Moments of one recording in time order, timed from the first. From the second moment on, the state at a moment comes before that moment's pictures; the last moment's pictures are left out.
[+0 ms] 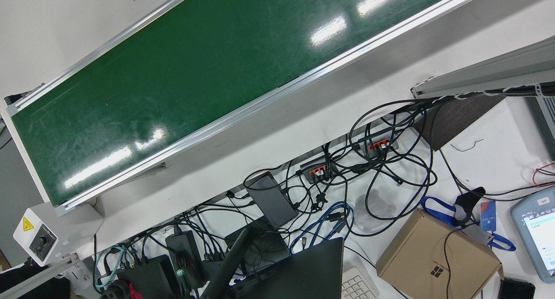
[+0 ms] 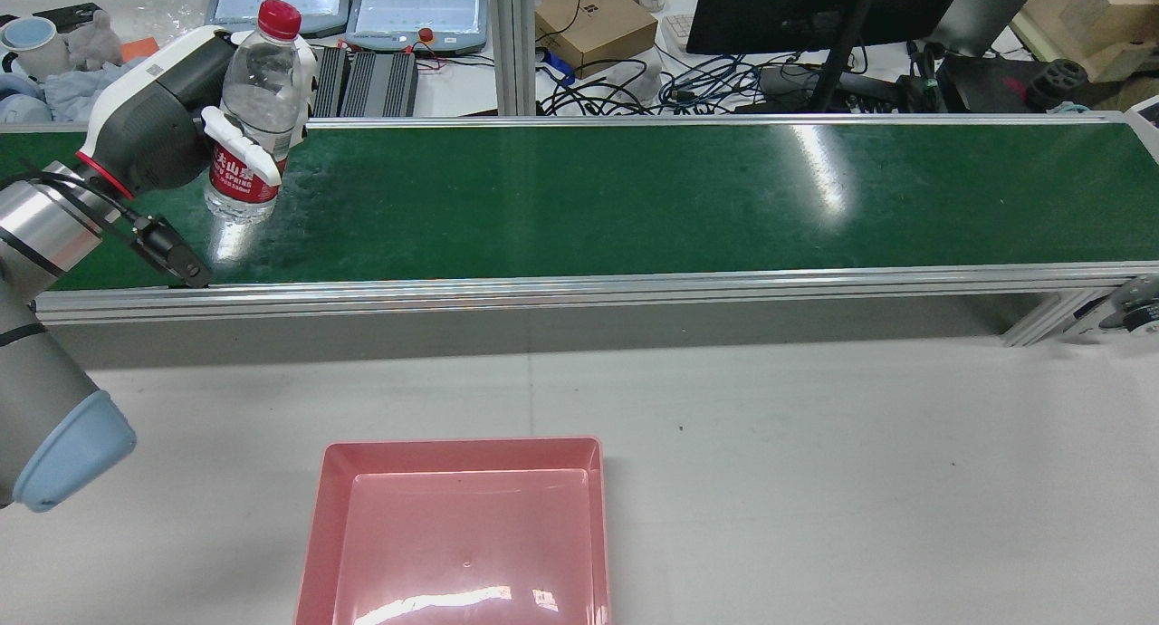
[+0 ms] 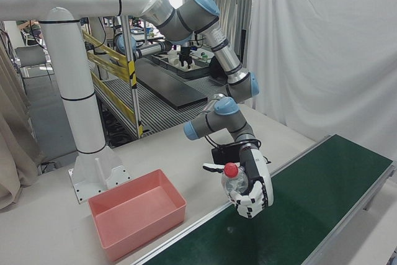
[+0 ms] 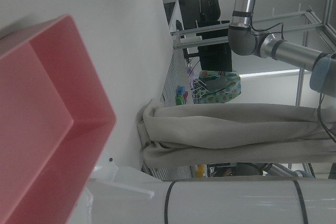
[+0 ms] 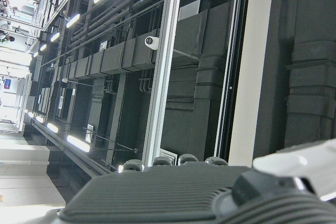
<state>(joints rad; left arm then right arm) -0.91 -2.02 -1.87 0.22 1.36 0.46 1.96 -1.51 1.49 -2.61 -1.55 -0.04</state>
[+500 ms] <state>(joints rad) -0.73 -1.94 -2.16 0.42 1.36 0.51 1.96 -1.51 1.49 -2.61 -1.55 -0.04</state>
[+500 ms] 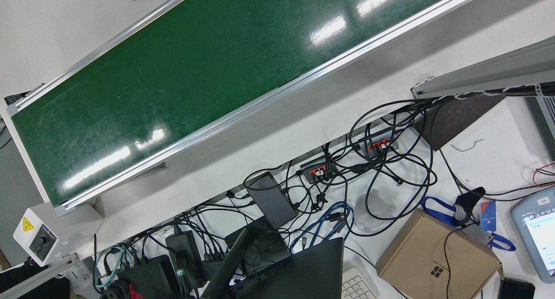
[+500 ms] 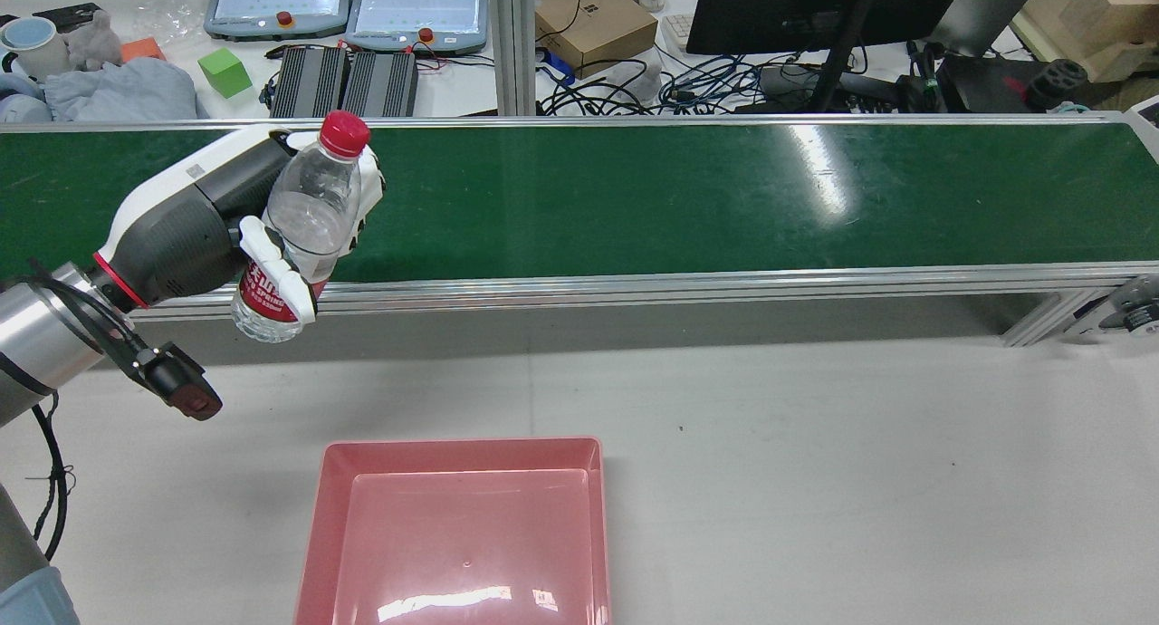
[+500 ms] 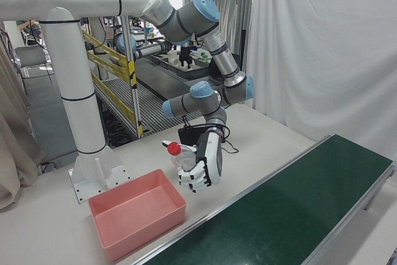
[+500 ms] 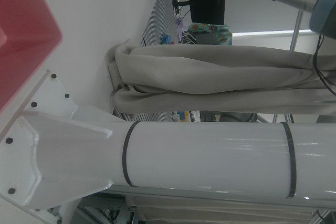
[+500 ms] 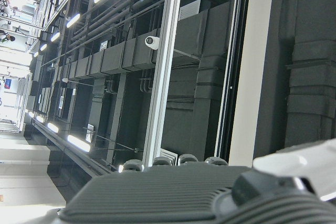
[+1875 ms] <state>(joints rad) -0.40 -1.97 -2.29 0.54 1.16 0.71 1.96 -1.51 1.49 -2.61 -1.55 -0.04</state>
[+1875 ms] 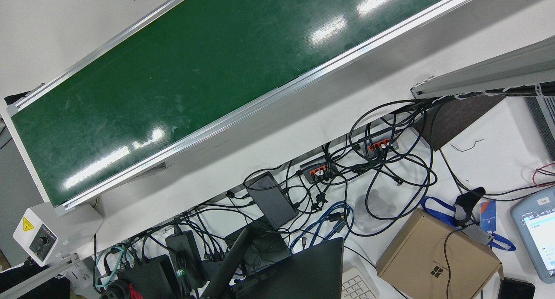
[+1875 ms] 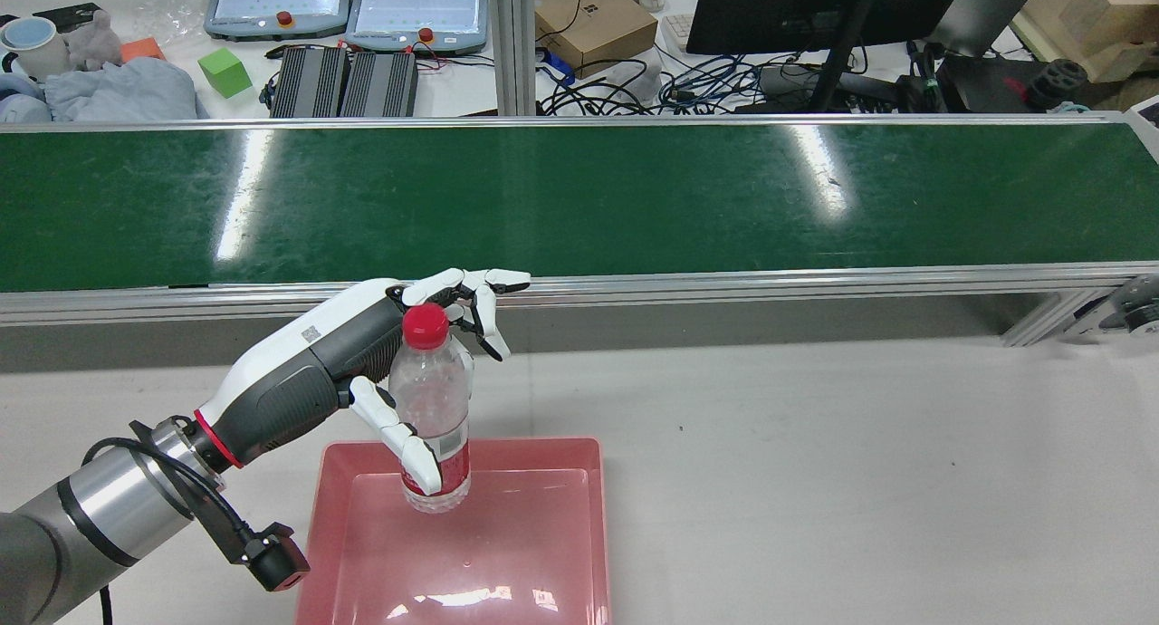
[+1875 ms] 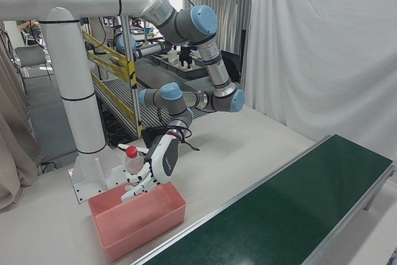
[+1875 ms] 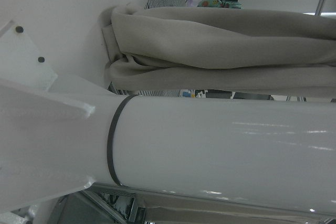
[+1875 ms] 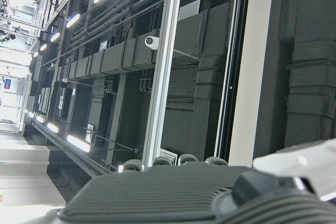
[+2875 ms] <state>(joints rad) -0.40 -1.88 -2.40 0.60 1.12 0.70 1.96 -1.51 1.49 -2.61 -1.55 -0.04</state>
